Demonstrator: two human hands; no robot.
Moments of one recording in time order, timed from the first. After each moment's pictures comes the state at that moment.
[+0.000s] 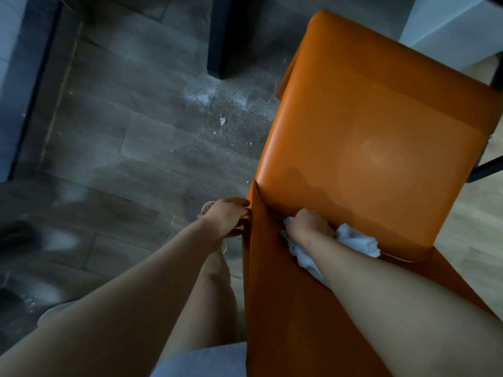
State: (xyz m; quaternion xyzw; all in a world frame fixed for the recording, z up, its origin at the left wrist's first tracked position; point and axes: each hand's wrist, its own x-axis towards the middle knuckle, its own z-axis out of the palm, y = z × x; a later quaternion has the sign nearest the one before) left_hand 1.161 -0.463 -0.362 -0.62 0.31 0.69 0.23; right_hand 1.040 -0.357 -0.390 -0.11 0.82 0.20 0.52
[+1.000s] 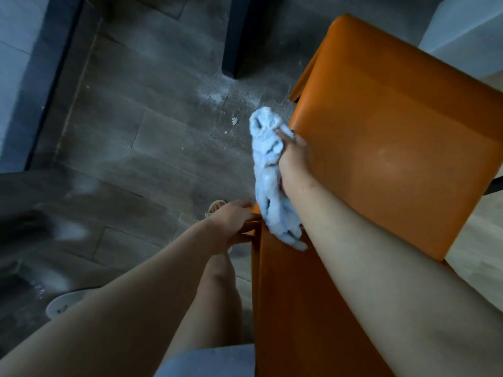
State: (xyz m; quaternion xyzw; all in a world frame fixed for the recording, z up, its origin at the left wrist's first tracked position) left_hand 1.171 -0.464 -0.362 -0.58 0.25 0.75 0.20; right_hand 1.034 -0.474 -0.388 0.02 0.77 -0.41 0.49
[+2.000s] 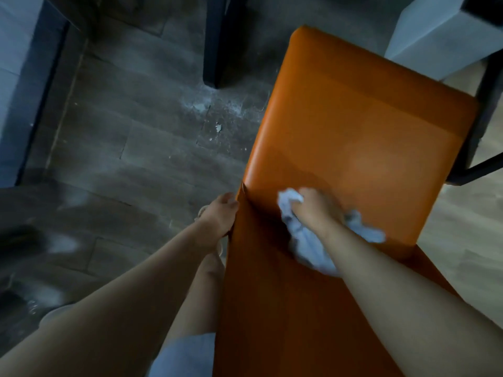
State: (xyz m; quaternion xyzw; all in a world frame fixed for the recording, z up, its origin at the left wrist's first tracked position) left_hand 1.149 -0.447 -0.347 -0.63 0.39 0.64 0.20; right_hand 0.990 -0.351 -0.370 -0.25 0.85 0.09 0.45
